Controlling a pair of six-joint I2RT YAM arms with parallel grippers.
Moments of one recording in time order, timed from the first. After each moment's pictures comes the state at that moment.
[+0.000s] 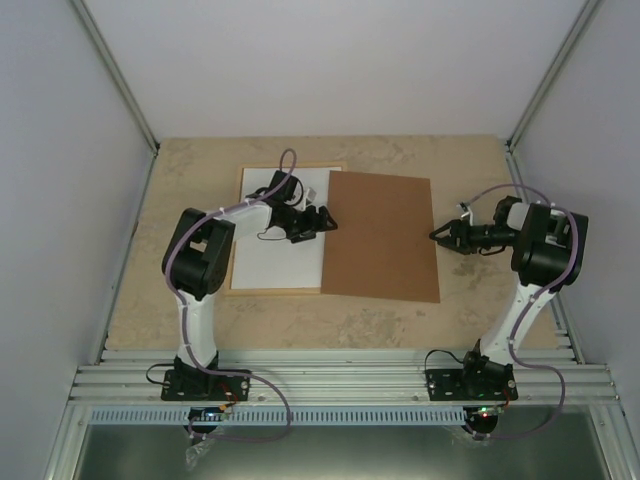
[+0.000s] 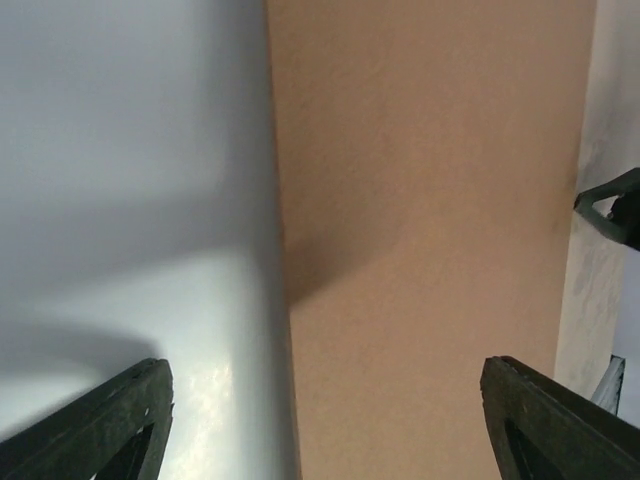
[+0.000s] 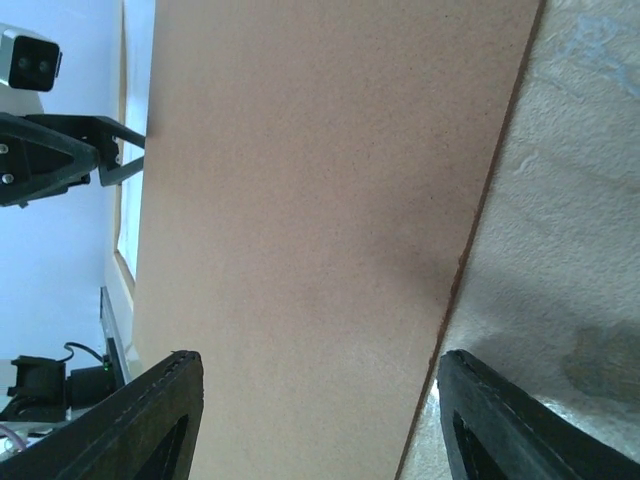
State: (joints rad) left arm -0.40 2.02 1.29 -0.29 0.59 -0.54; right arm -0.30 2.08 1.22 -0.78 -1.00 -0.39
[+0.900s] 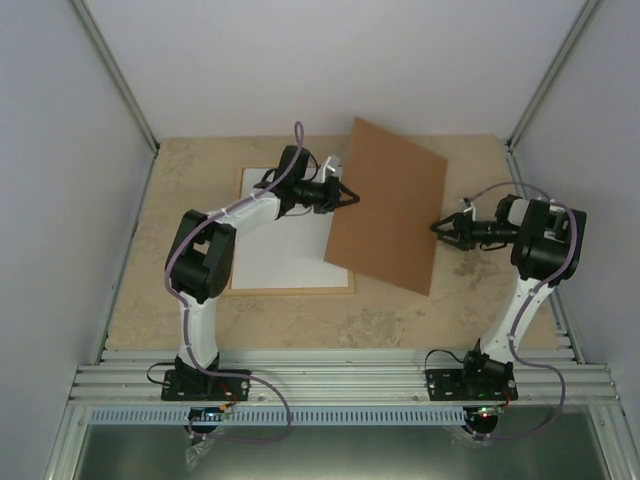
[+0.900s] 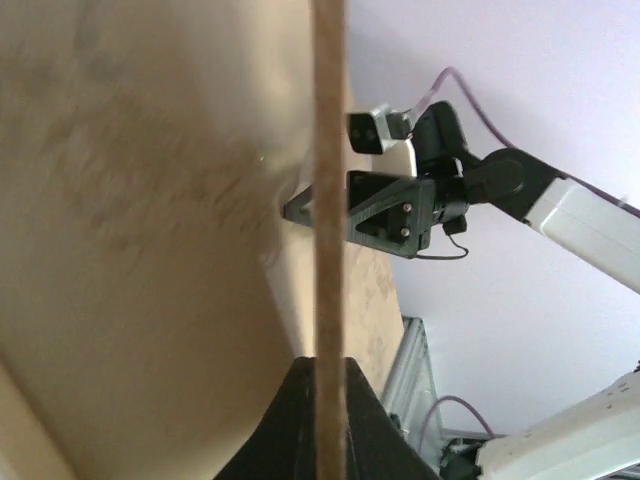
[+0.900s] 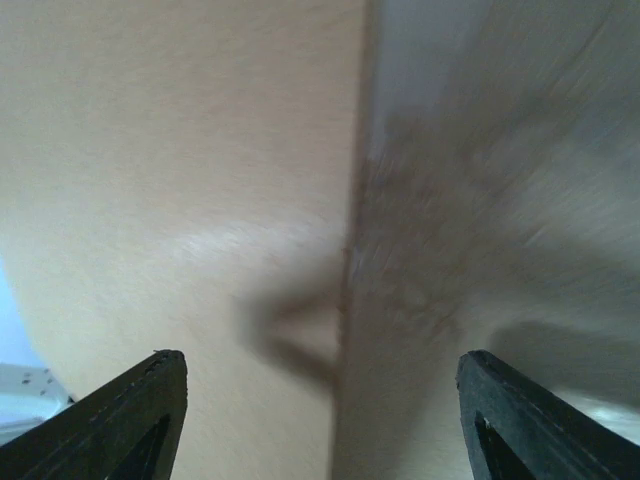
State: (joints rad) left arm -0.46 2.02 1.42 -0.01 0.89 -0.76; right arm -0.30 2.16 1.29 -0.83 -1.14 -0.39
